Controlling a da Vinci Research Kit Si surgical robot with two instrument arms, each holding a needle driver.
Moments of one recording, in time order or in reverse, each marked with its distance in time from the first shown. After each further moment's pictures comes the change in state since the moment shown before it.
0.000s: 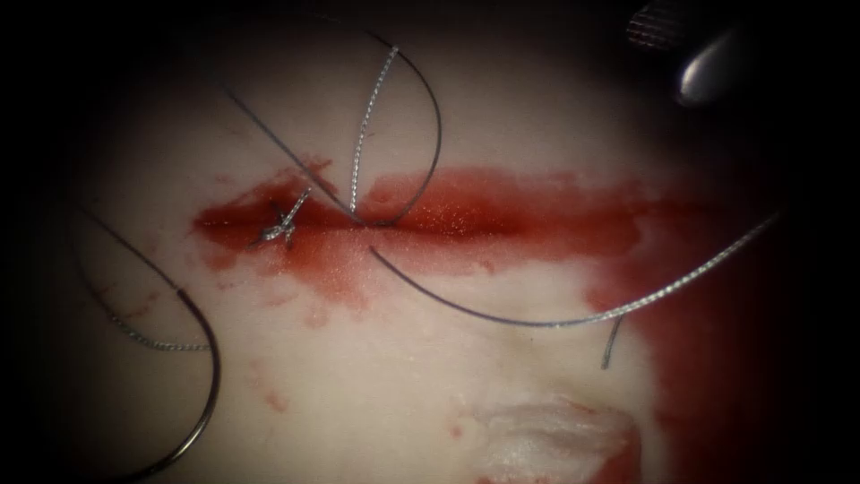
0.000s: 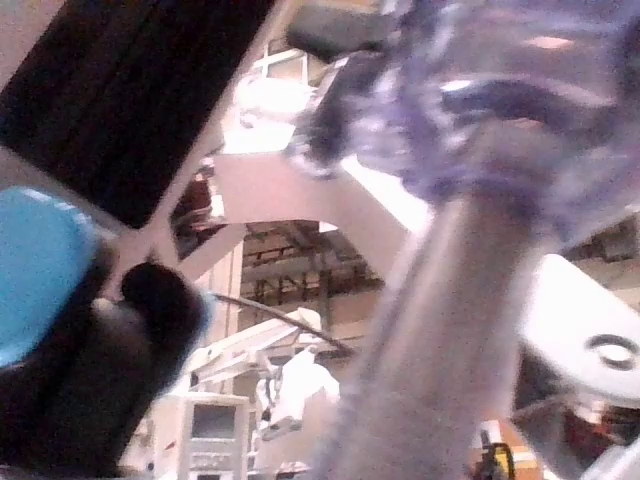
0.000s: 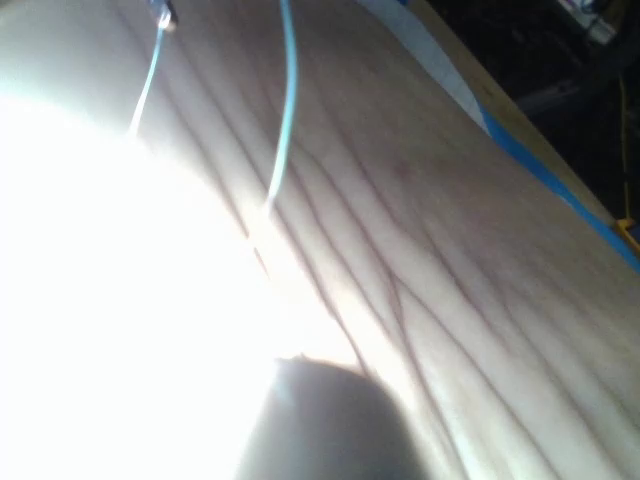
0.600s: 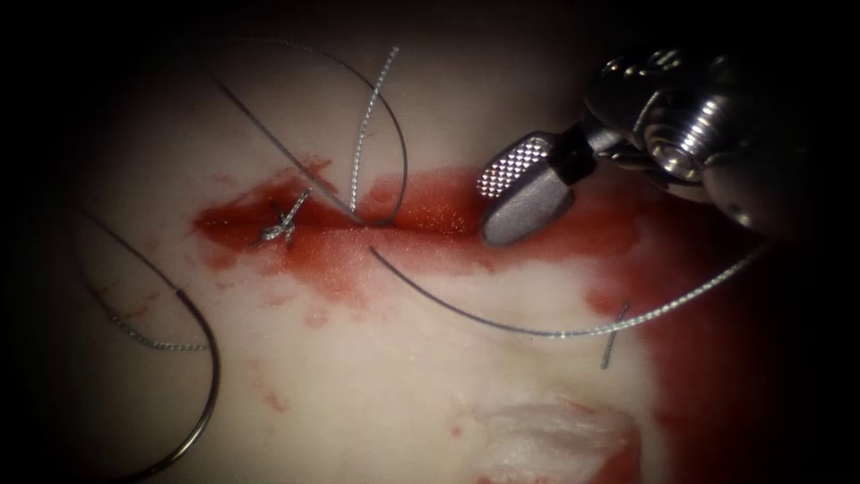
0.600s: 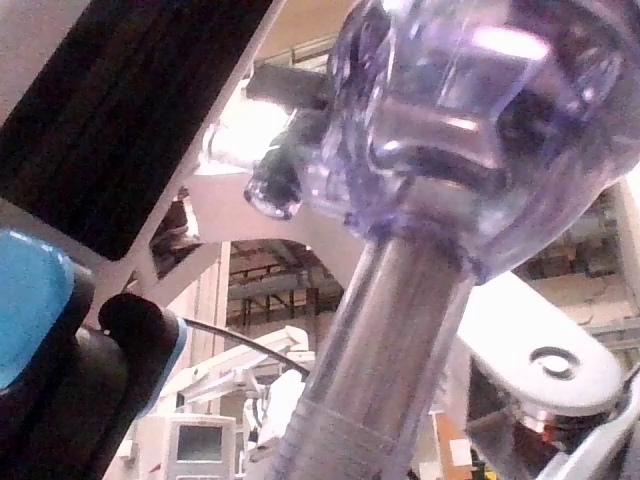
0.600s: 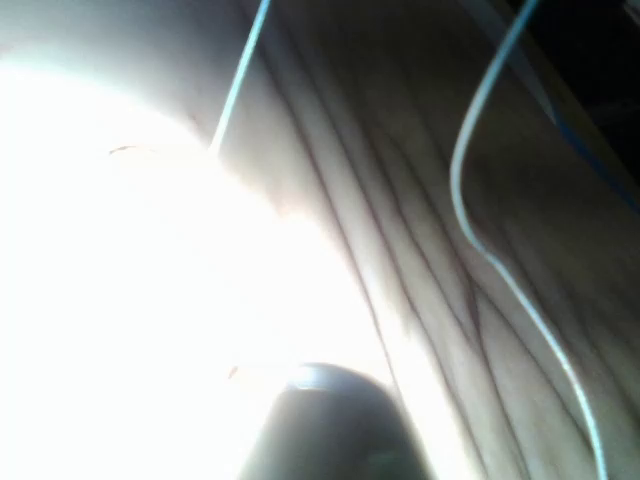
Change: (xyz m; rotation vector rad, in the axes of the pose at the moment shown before) right arm -0.004 0.002 0.012 -0.065 -0.276 -0.066; left arm -0.006 -0.008 -0.005 0.059 -0.144 0.002
